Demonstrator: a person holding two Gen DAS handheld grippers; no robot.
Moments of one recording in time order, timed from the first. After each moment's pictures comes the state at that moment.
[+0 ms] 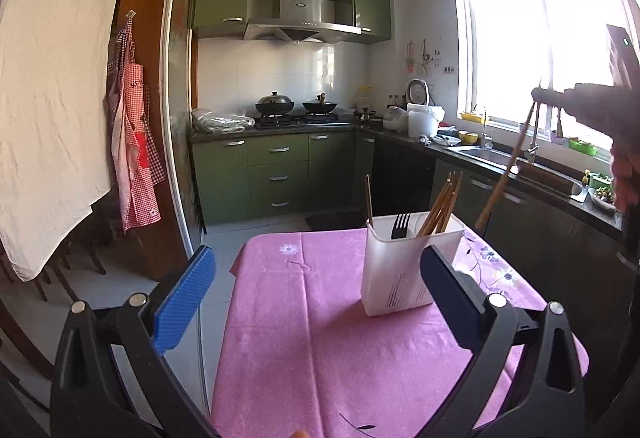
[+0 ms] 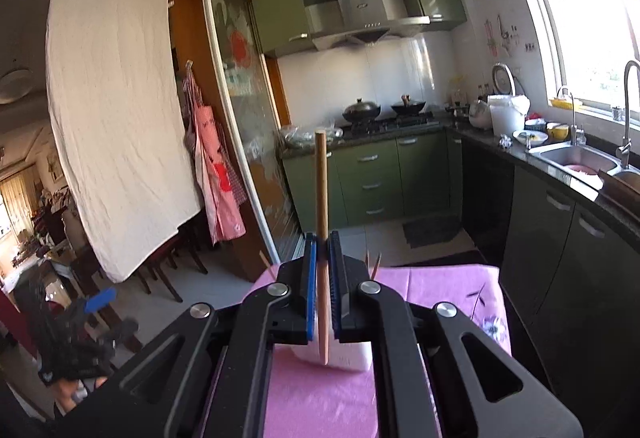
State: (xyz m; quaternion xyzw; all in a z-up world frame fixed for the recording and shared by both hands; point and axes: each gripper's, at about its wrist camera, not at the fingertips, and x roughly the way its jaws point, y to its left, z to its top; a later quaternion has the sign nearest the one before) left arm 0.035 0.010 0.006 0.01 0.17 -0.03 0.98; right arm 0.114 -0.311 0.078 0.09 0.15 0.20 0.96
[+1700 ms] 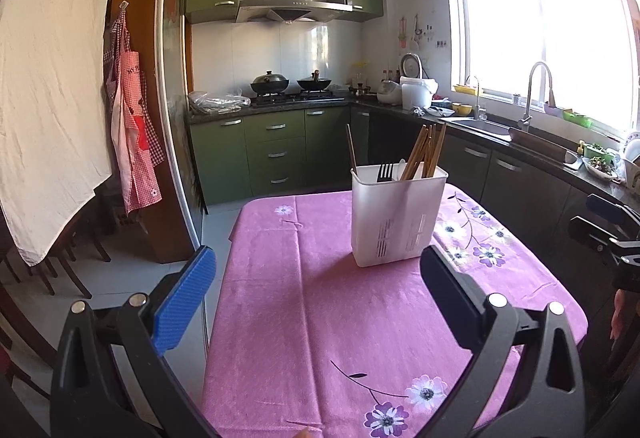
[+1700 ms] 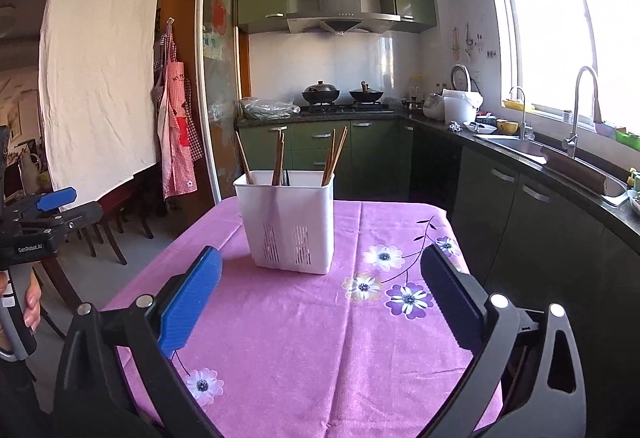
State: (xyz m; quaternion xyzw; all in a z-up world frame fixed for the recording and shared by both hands) left arm -0.010 -0.005 -0.017 0.02 0.21 -0.04 0.98; right arm -0.032 -0.289 -0.071 0.01 0.17 0.11 0.98
